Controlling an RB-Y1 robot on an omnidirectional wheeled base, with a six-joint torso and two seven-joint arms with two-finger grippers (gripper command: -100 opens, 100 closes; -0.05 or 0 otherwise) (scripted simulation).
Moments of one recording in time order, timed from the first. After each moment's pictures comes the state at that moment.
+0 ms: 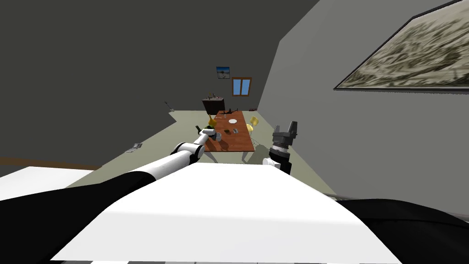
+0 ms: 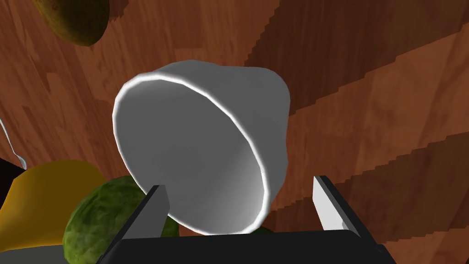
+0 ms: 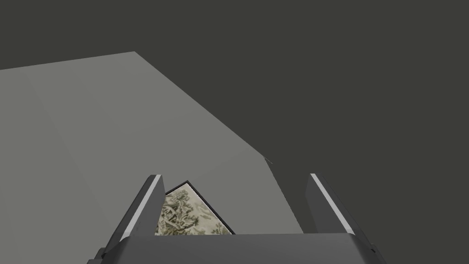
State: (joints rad) left arm -0.74 0.32 0.03 -0.64 0.23 0.93 0.03; right arm 0.53 0.04 -0.03 -2.28 -0.10 -0.55 0.05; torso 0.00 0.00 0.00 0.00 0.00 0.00
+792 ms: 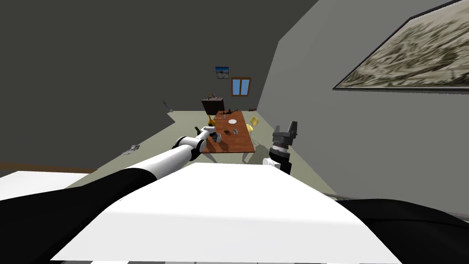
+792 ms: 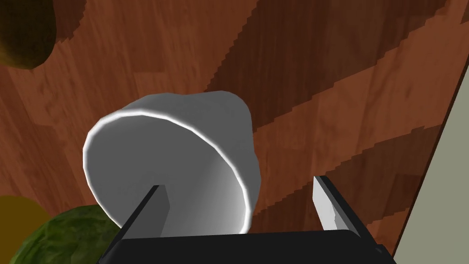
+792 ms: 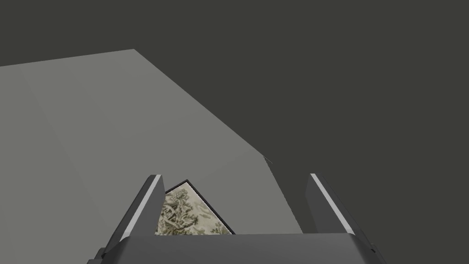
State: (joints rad) left arm -0.89 0.31 0.05 -0.45 0.26 1.11 0.04; right arm 0.53 0.04 -0.03 -2.28 -0.10 -0.55 0.05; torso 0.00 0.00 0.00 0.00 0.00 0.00
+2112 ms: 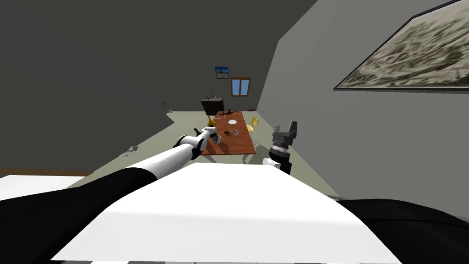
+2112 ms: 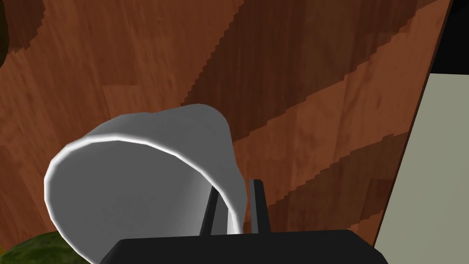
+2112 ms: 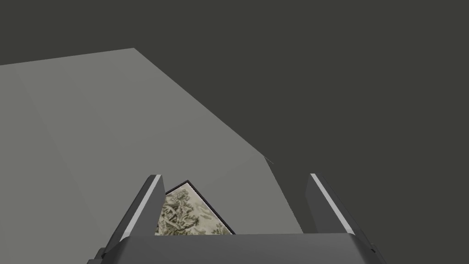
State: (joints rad) left arm -0.92 0.29 0.05 -0.37 0.27 1.19 0.05; right arm 0.53 0.04 -0.03 -2.28 -0.10 -0.55 0.05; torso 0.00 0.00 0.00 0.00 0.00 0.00
